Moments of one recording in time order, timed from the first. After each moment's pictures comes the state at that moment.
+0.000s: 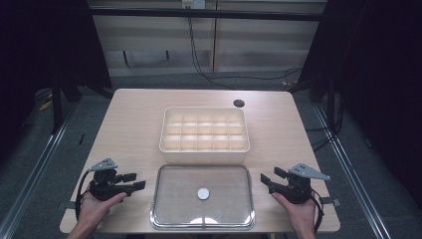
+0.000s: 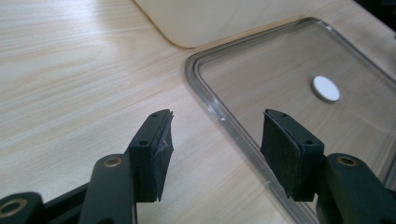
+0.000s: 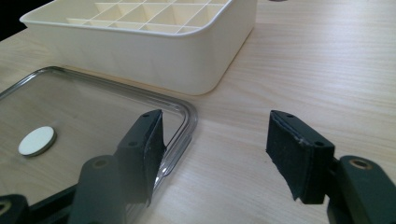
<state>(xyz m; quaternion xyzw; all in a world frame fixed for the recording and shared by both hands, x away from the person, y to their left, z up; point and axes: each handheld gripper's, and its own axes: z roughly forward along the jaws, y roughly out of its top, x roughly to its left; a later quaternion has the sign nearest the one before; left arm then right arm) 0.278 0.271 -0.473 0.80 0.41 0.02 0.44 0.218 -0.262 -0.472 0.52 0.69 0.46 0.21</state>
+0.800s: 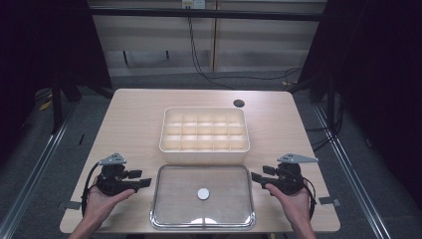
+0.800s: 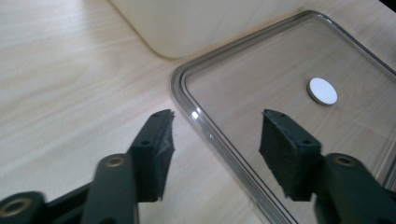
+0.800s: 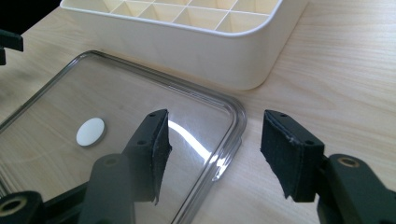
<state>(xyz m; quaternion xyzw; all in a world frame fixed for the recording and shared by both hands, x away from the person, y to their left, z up) 0.290 0.247 -0.459 0.82 0.39 0.03 0.41 0.240 -0.239 -0.445 0.51 0.74 0.42 0.12</state>
